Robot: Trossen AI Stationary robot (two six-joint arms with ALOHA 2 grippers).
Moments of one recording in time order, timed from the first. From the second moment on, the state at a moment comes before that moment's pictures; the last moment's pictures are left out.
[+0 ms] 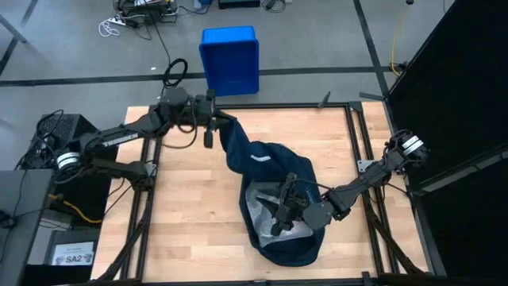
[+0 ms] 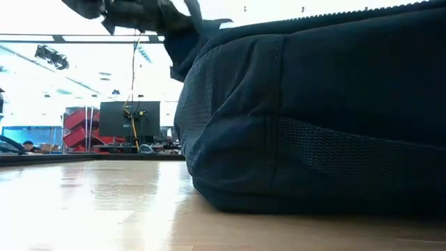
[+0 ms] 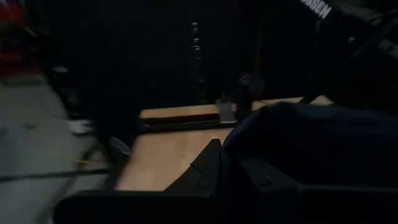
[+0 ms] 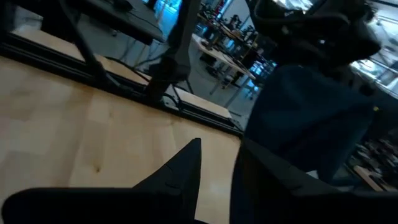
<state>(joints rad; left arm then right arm) 0.58 1.20 0.88 0.21 0.60 0.13 0.57 1.63 1.11 0.33 0.96 -0.39</state>
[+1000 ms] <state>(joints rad) 0.99 1.79 0.88 0.72 0.98 -0.24 0.32 1.64 1.11 0.08 0.97 -0.42</state>
